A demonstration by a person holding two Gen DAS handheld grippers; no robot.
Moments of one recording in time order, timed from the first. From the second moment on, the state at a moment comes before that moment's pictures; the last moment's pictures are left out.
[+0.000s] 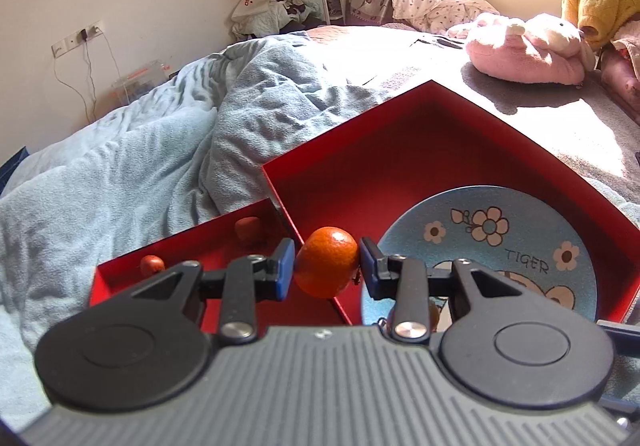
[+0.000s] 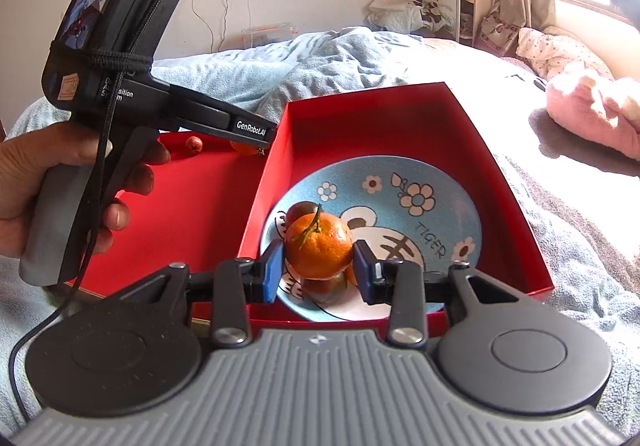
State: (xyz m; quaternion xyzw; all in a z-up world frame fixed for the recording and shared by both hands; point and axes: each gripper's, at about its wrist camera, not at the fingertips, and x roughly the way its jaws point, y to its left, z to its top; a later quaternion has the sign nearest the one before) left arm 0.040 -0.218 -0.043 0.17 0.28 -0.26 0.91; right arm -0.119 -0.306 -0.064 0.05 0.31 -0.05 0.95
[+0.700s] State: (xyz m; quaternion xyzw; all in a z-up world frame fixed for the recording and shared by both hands) left arm 0.022 -0.282 -0.082 0.21 0.31 -0.32 0.87; right arm -0.111 -0.332 -0.084 0.05 0.33 -0.08 0.94
